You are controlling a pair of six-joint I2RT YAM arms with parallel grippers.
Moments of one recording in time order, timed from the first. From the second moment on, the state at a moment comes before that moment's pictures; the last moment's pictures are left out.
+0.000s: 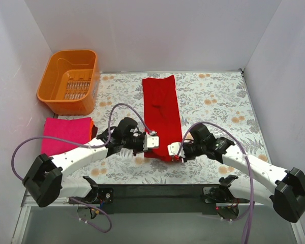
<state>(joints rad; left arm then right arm) -0.79 1.22 0.68 -0.22 0.57 0.65 0.77 1.01 0.58 -0.46 -0.54 -0.94</state>
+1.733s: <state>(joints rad) -0.38 2.10 1.39 -0.03 0.54 0.86 0.35 2.00 1.36 -0.28 -0.68 -1.33</state>
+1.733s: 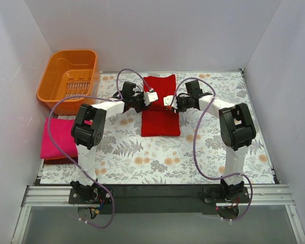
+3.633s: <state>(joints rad) -0.48 1.75 0.90 -0.11 0.61 0.79 0.52 1.64 0.96 -0.43 -0.59 -1.11</state>
